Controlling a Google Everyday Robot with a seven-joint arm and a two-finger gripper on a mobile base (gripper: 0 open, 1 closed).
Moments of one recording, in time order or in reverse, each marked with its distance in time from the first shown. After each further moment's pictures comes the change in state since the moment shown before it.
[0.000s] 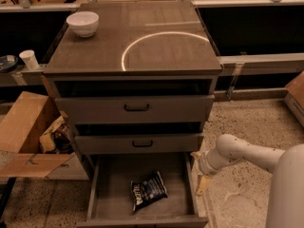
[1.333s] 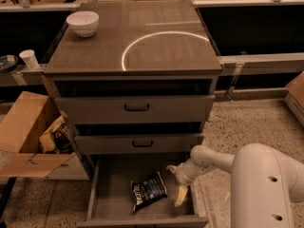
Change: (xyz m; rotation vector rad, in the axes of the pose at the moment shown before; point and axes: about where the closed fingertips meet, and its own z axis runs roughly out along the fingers) arm -0.036 0.016 0.138 -0.149 -0.110 -0.109
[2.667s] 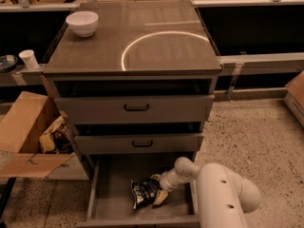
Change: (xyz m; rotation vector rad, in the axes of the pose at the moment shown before) arm 0.010 -0.045 0.158 0.008 -0.128 0.002
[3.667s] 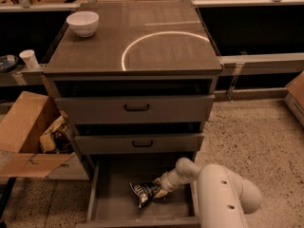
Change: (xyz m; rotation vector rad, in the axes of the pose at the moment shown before) arm 0.006 -0.005 -0.002 0.016 0.004 0.014
